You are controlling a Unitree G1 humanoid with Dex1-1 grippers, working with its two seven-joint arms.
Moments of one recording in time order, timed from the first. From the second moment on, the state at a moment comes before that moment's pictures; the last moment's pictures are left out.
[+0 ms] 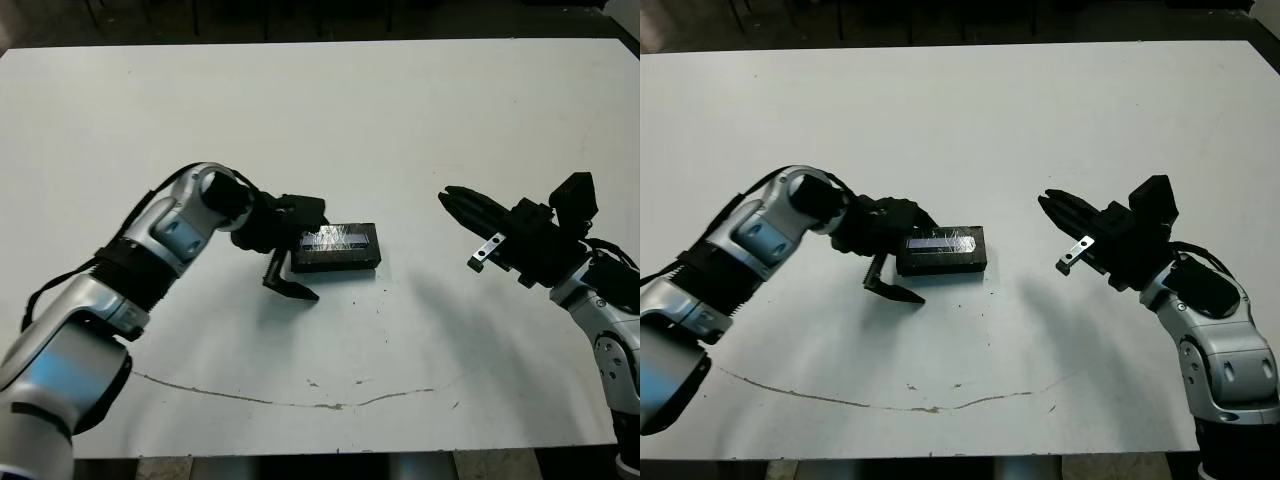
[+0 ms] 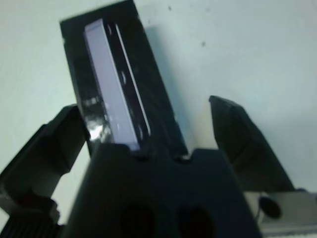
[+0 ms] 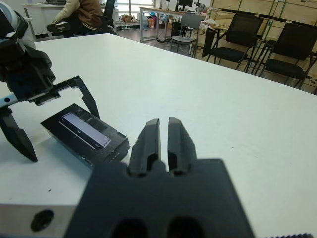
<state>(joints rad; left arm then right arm) -0.82 0.54 -0.58 0.40 0.11 0.06 -1.33 -0.17 -0.55 -0.09 -0.26 0.39 0.36 0.63</state>
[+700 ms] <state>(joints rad) -0.58 0.74 -0.34 0.24 0.08 0.18 -1.06 -0.18 -0.55 -0.06 -0.22 0.39 0.33 0.66</state>
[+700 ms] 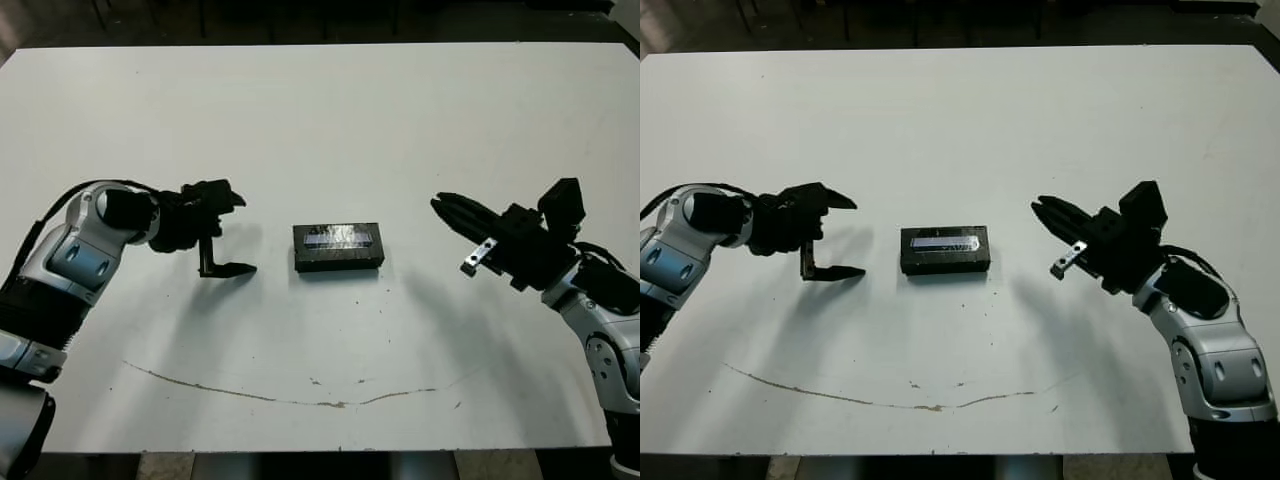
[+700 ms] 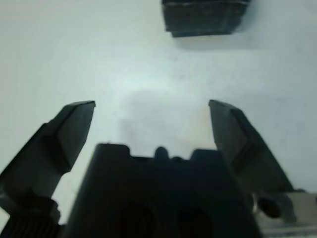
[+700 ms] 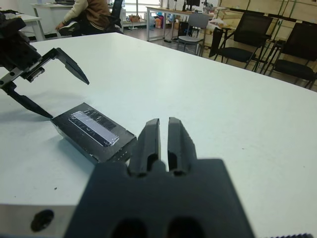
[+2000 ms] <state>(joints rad) -0.22 0.05 -0.43 -0.19 0.06 0.48 -0.05 -0.16 -0.55 -0.10 -0.31 0.39 0.36 0.55</state>
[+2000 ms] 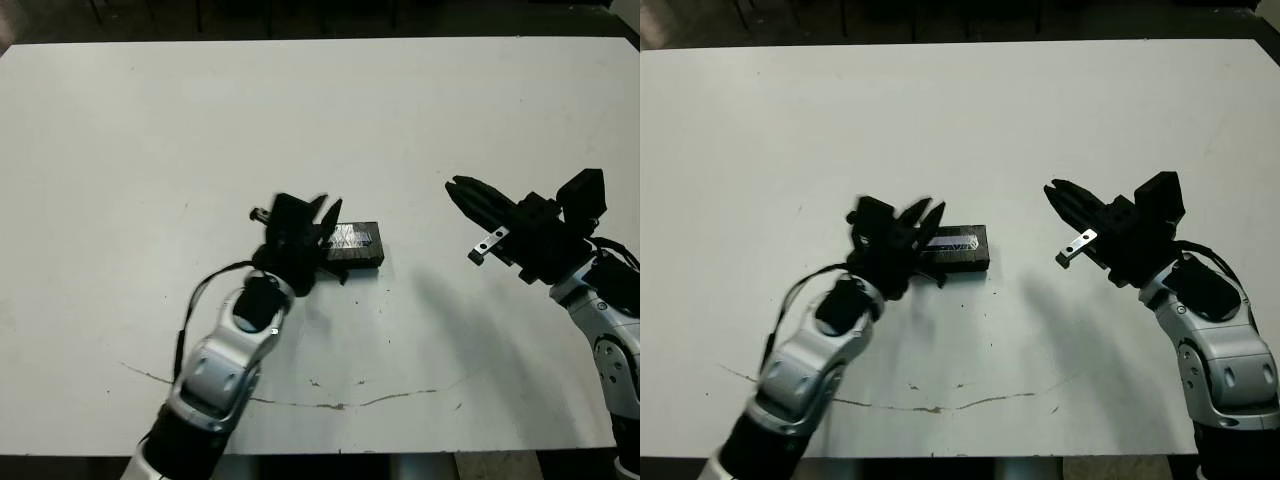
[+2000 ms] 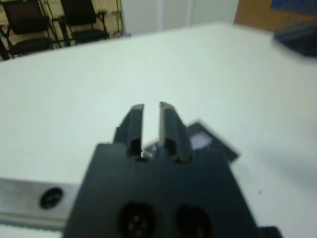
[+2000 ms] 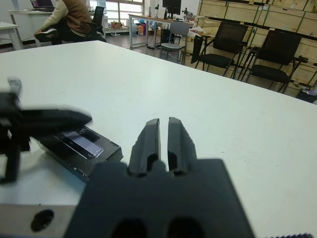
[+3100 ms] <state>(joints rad) -0.04 0.14 -0.29 -0.34 0.01 0.40 -0.20 -0.14 -0.52 -0.10 -0.39 0.43 0.41 0.51</state>
